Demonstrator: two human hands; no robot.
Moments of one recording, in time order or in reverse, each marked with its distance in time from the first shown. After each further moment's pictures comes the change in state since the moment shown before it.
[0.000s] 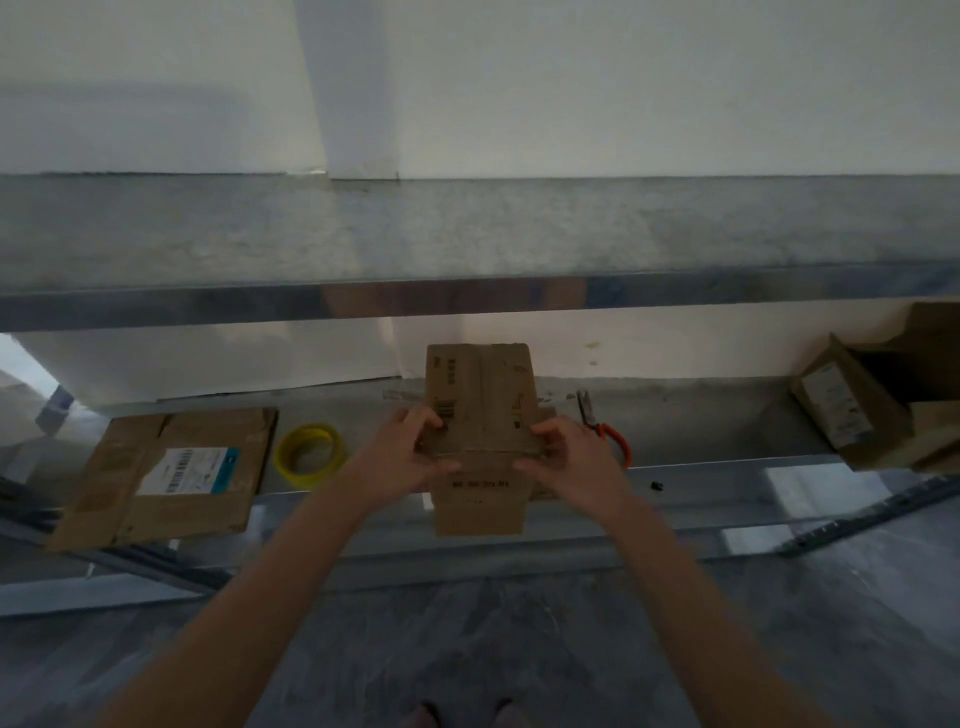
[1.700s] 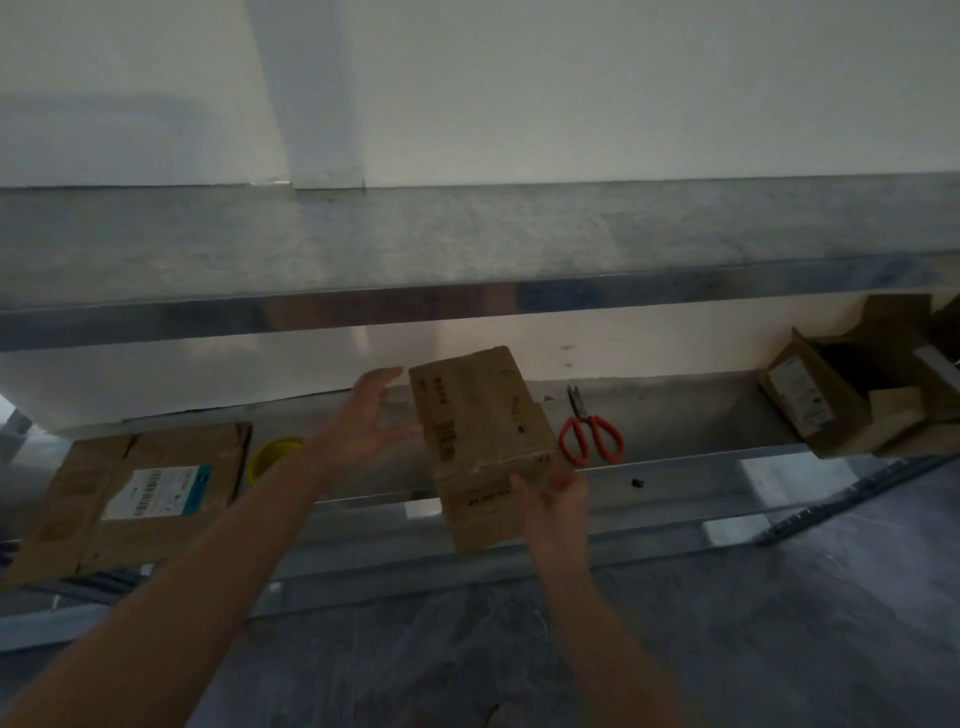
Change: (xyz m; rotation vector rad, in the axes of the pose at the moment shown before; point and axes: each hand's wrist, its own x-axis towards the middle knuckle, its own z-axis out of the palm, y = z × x) left_hand 0.044 -0.021 -0.016 -0.223 0.035 0.013; right_hand -0.035 0.015 0.069 0.594 0.452 0.406
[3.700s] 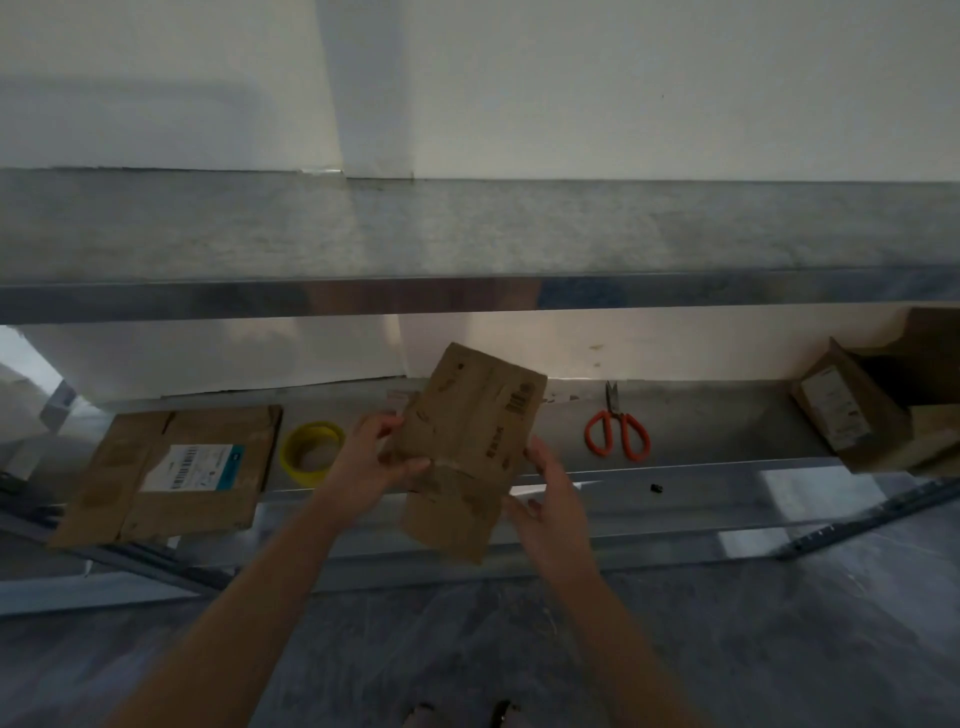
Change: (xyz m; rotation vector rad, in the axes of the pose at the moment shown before) left_hand -0.060 -0.025 0.012 -0.237 0.165 -0.105; right_hand -0.016 -0.006 0.014 -0.192 -0.267 -0.332
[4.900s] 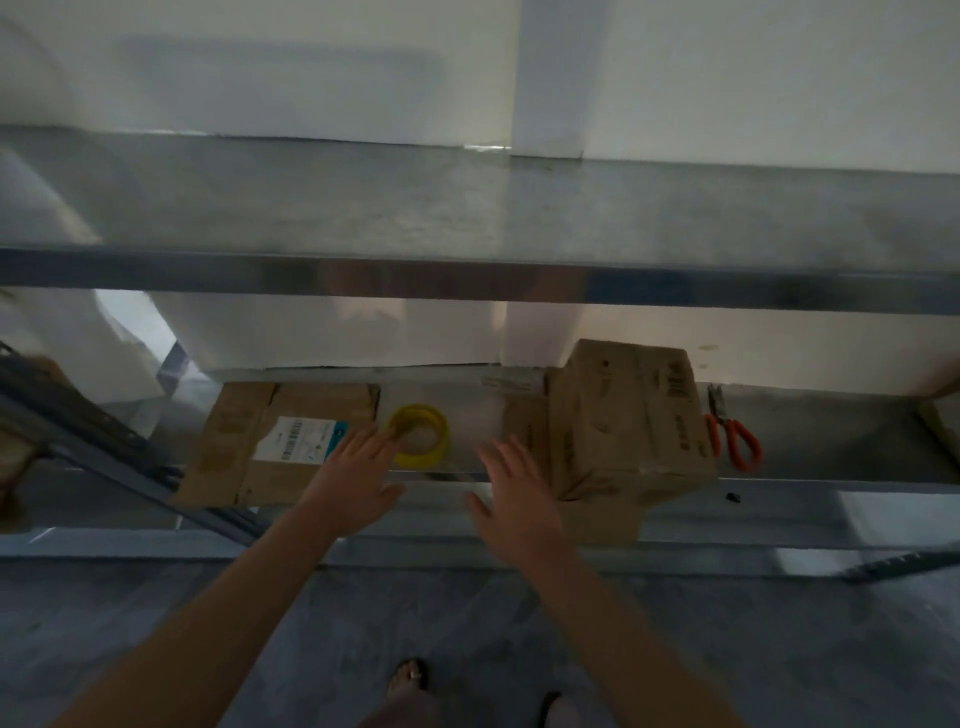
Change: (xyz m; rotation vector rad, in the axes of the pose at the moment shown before) left_hand -0.013 -0.124 -0.133 1.069 -0.184 0.157; right_hand 0.014 -0.029 0.162 -0.723 -0.282 -0.307
